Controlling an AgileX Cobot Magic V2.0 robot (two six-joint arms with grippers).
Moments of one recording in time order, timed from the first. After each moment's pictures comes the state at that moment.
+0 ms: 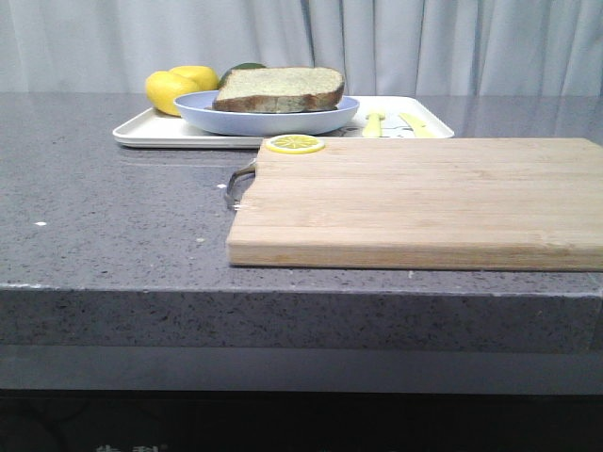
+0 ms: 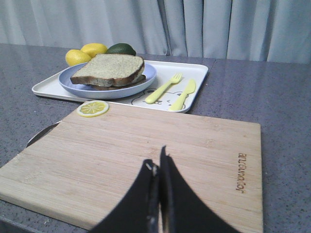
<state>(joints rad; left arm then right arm) -0.02 0.00 -0.03 -0.08 0.21 -0.03 0.25 0.27 -0.29 0.23 0.19 -0.16</state>
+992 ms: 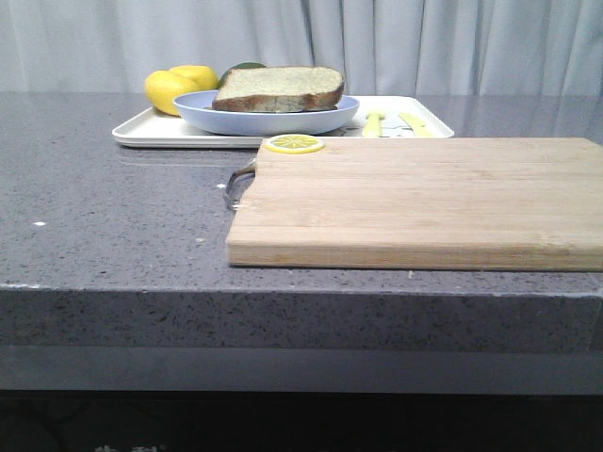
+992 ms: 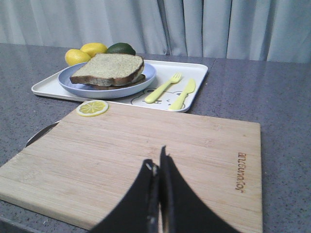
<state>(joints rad) -0.05 0.00 0.01 -0.08 0.13 -0.03 0.25 0.27 -0.29 0.23 0.19 -0.16</state>
